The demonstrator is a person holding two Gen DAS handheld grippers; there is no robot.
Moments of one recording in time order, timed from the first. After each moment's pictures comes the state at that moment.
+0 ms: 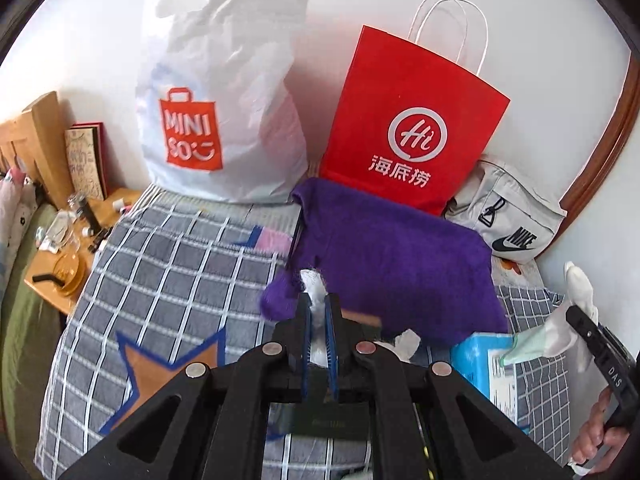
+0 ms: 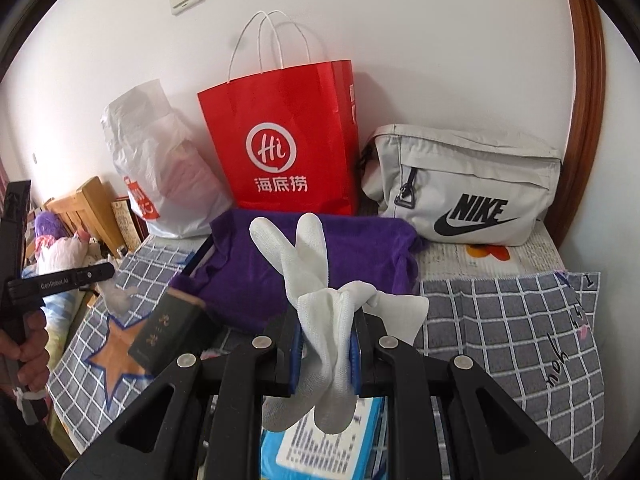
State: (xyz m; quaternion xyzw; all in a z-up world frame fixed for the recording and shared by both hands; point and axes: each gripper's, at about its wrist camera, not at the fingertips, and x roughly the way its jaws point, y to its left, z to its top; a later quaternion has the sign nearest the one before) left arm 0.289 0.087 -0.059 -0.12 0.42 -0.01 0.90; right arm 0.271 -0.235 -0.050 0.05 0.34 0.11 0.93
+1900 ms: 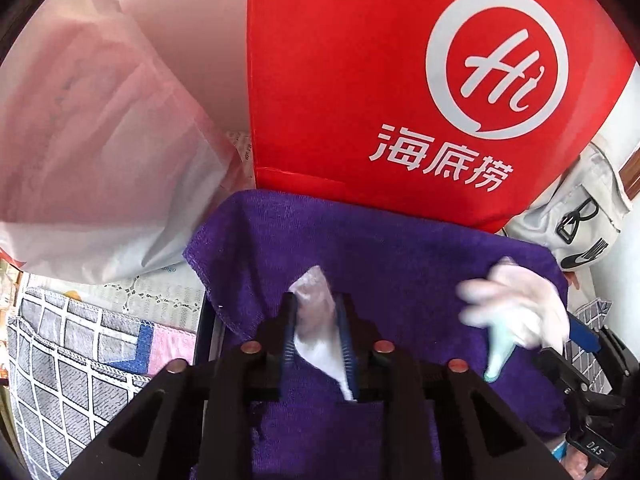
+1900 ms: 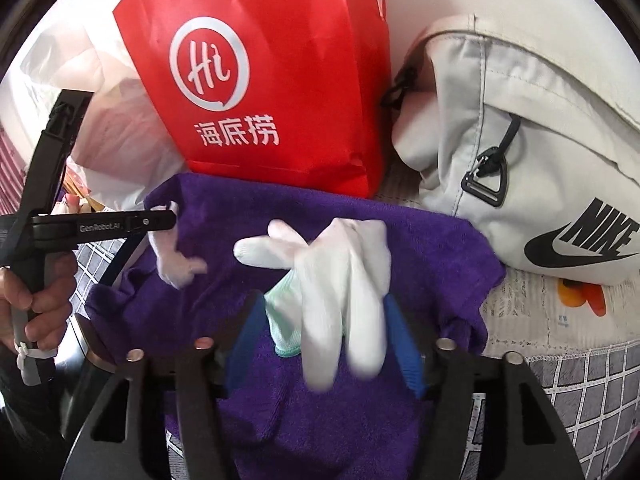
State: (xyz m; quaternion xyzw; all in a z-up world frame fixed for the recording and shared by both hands) left arm 0.499 0.016 -0.154 -0.06 0.51 -0.04 0.86; right arm 0.443 -0.210 -0.158 0.02 0.43 0.17 0.89
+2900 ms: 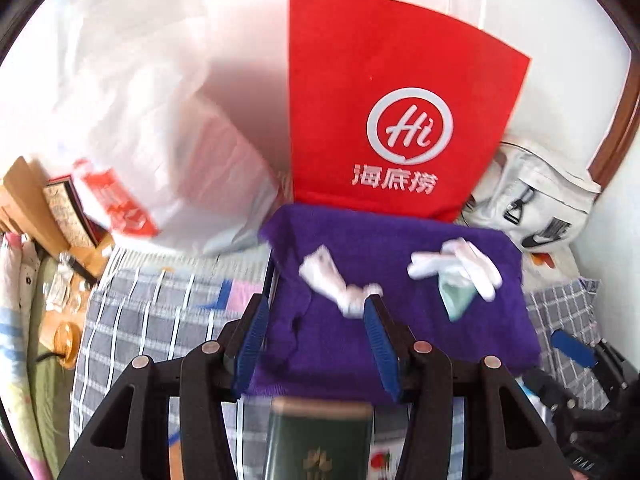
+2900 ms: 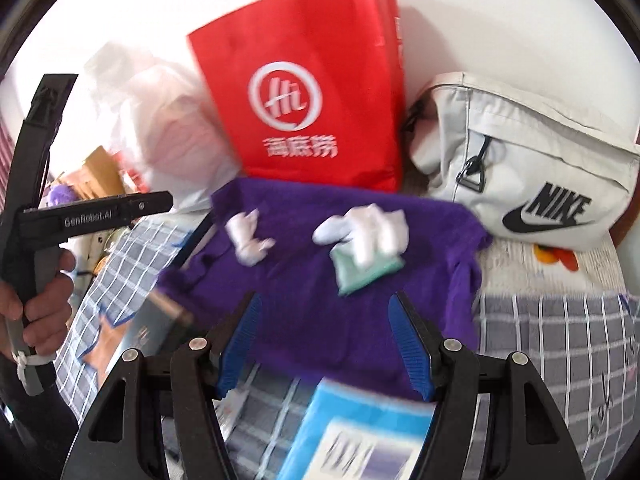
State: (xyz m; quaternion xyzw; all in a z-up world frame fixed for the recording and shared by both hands) left arm 0.377 0.034 -0.058 -0.03 0.45 -0.01 0.89; right arm 0.341 -0.196 -0.107 0.04 0.40 0.17 0.90
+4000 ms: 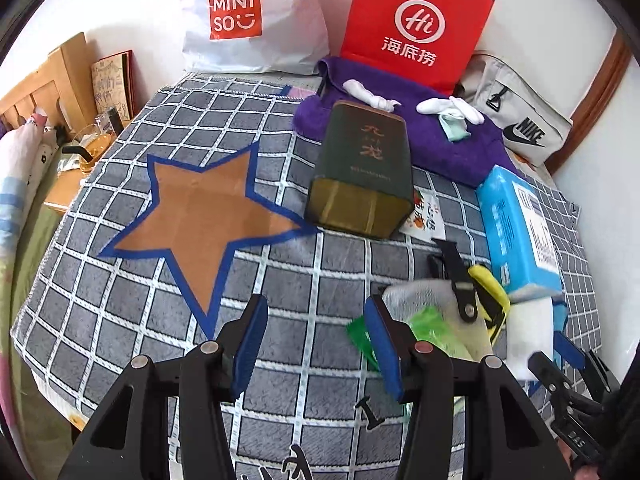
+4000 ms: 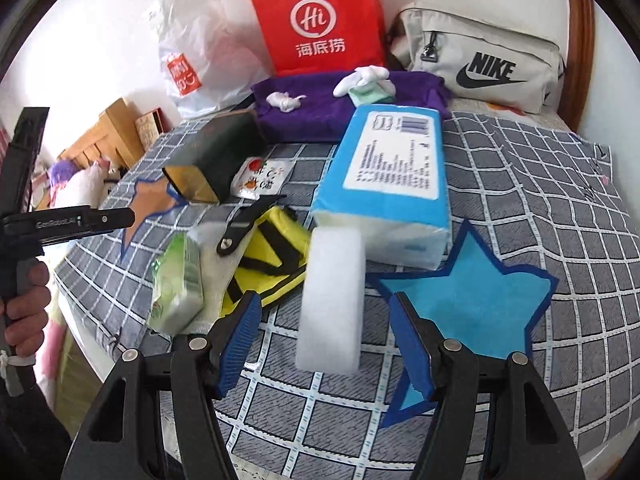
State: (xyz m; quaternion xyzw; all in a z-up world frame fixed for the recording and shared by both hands) left arm 0.144 0.076 -0.141 -0.09 0.50 0.00 0.86; right arm 0.107 -0.193 -0.181 0.04 0.43 0.14 0.89
